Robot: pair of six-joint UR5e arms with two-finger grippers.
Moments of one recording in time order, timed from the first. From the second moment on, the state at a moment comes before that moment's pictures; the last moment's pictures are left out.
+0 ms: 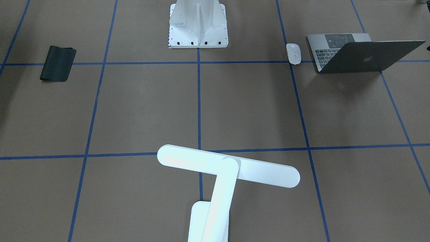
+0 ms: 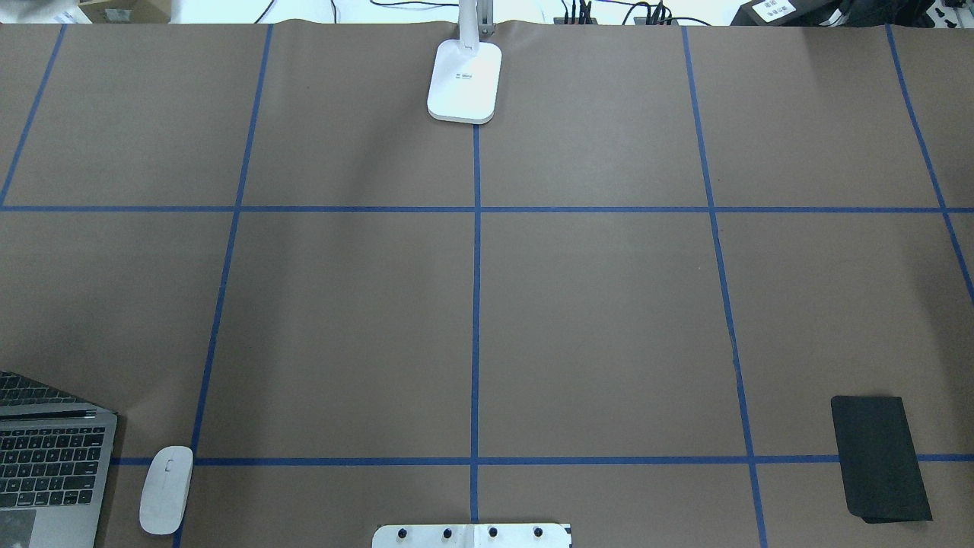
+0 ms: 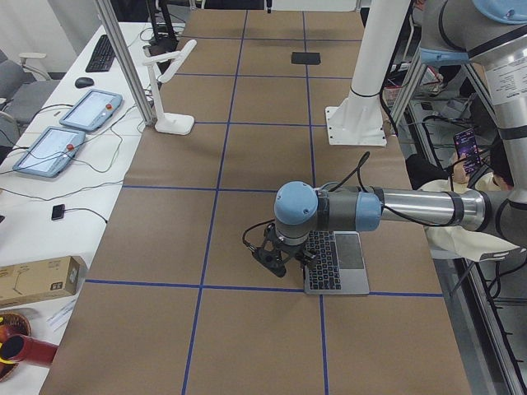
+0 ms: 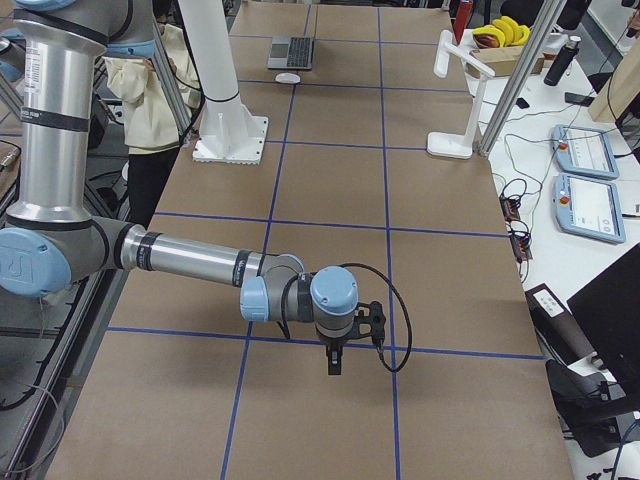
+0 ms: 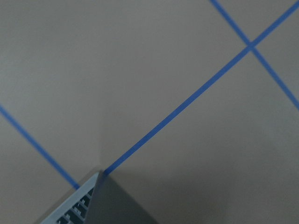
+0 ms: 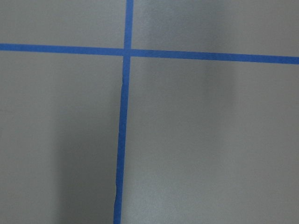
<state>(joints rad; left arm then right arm) -1.58 -1.16 -2.02 -1.51 -2.48 -0.98 1.56 -1.73 1.57 -1.36 2.36 -0.06</state>
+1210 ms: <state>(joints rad) -1.33 -1.14 -2.02 -1.72 -2.60 -1.65 1.56 -1.78 1.58 -1.34 2.45 -0.13</state>
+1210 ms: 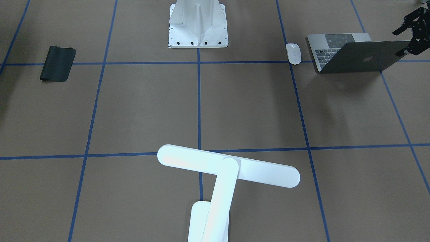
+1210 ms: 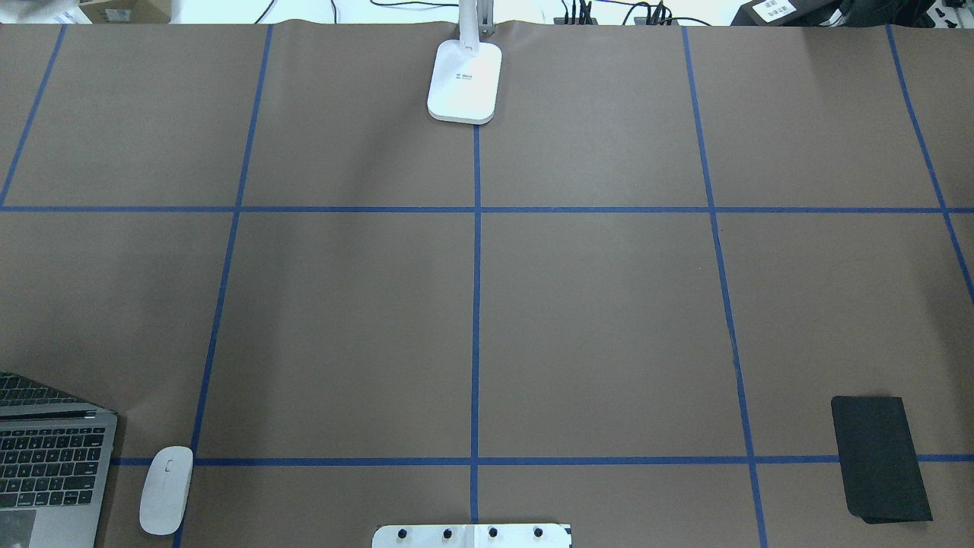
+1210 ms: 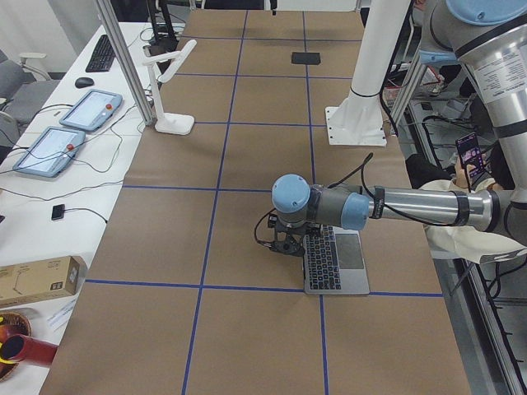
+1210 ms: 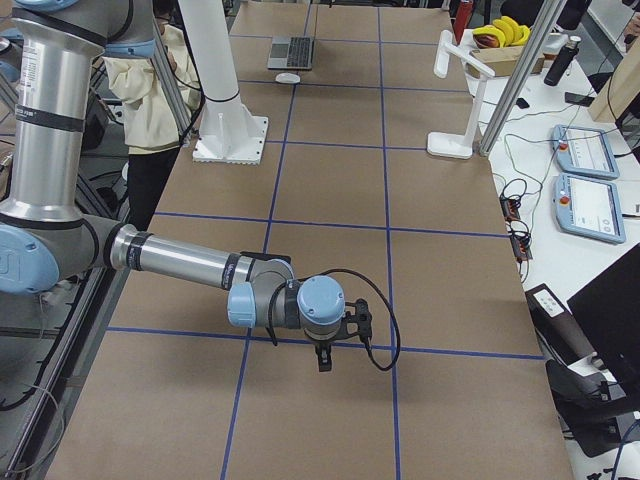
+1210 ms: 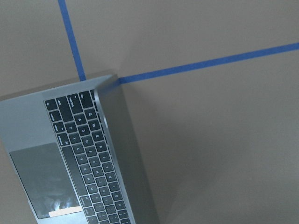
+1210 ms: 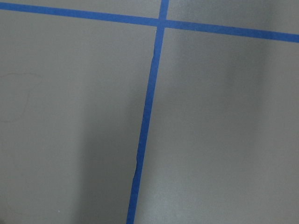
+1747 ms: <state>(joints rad) -1.22 -1.14 -2.00 -1.83 -2.59 -1.82 1.56 -1.79 1.59 -1.32 2.47 -0.13</state>
